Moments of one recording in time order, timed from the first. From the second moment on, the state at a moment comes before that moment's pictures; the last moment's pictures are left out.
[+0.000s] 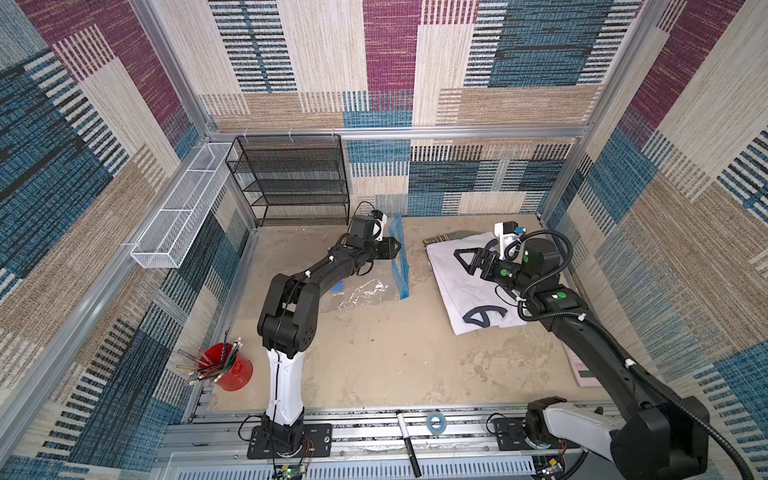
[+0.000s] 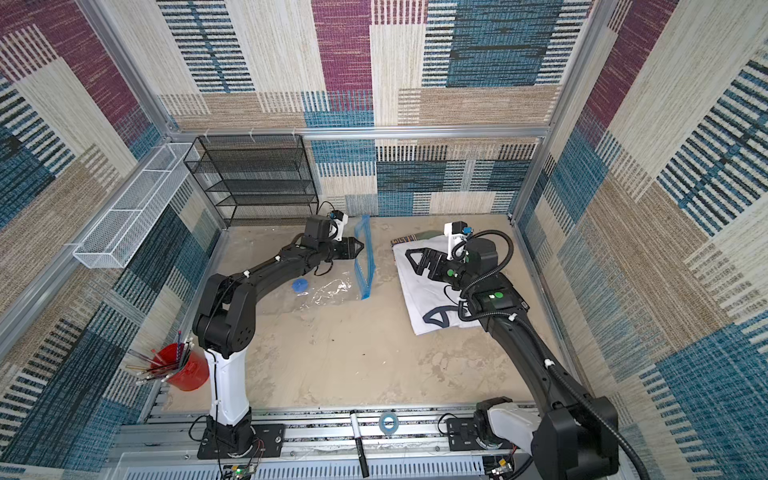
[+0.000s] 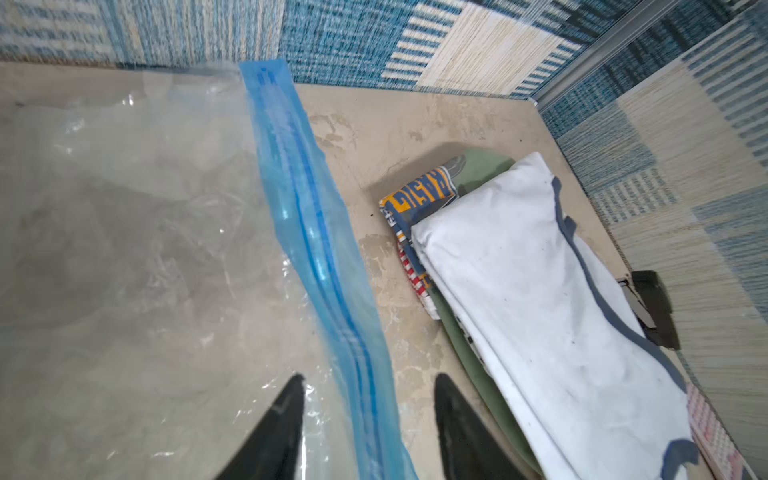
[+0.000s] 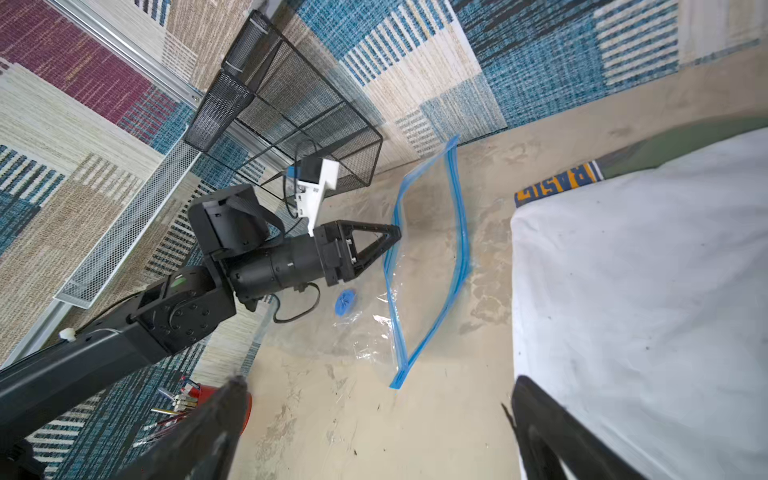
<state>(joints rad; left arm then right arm) -0.39 2.03 1.56 -0.11 0.32 -0.33 0.20 1.11 0.90 -0.12 -0.48 0.58</state>
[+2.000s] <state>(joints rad) -0.17 1.60 0.16 1.24 -0.27 0.15 0.01 1.54 0.18 1.39 0.01 0.00</state>
